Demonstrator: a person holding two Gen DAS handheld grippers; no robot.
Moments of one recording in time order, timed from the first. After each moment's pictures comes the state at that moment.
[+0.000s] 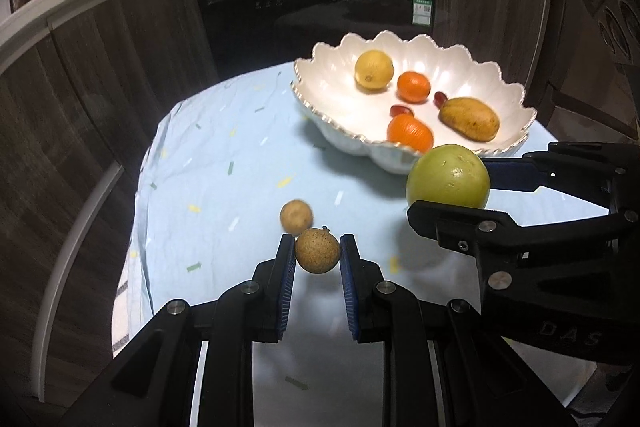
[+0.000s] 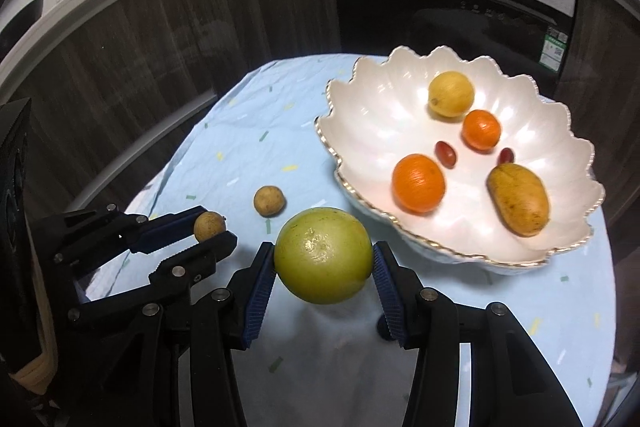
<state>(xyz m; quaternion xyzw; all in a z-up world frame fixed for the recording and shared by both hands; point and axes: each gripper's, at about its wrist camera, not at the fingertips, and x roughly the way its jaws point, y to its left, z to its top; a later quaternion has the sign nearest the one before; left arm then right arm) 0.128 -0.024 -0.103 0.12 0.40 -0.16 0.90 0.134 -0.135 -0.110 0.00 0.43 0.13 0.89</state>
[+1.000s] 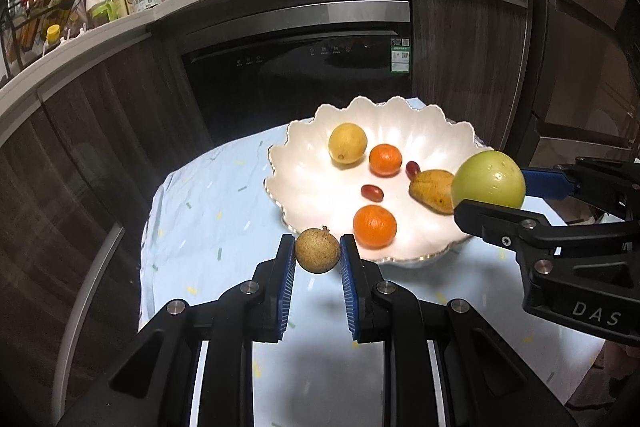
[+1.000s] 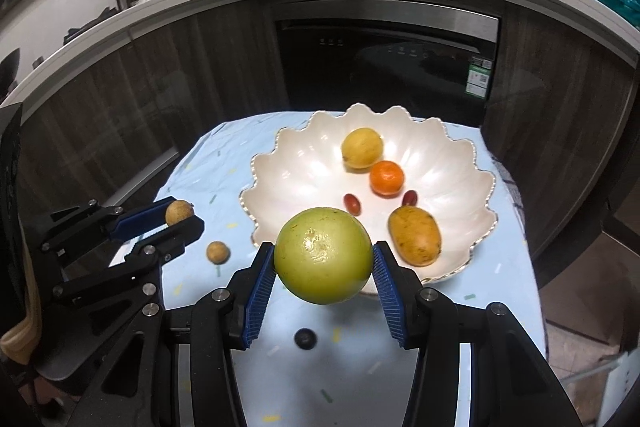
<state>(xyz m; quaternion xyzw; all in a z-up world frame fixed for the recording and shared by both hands) 0.145 -0.065 -0.044 0.13 0.34 -0.18 0.91 0.126 -0.198 -0.051 0.02 0.38 0.06 0.92</state>
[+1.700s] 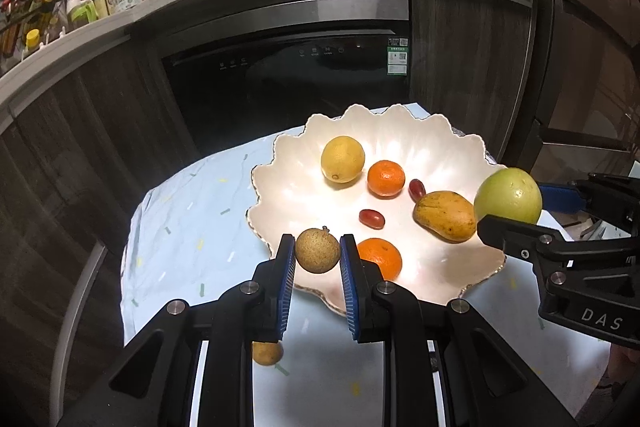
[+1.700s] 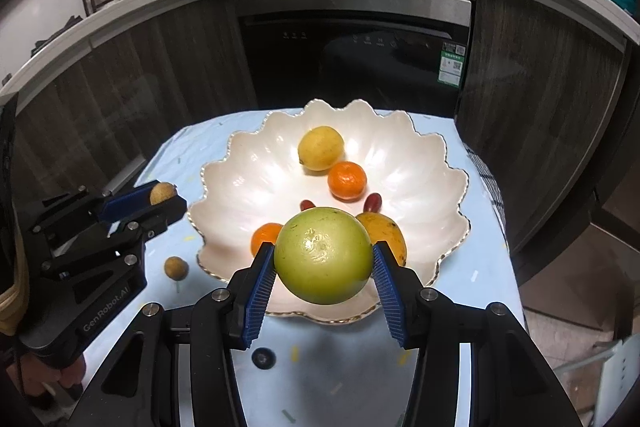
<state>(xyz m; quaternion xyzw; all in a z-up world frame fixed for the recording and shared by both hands) 0.192 -0.082 -0.052 0.13 0.35 -0.20 0.91 0.159 -0.226 -0.067 0.03 0.40 0.02 0.91</state>
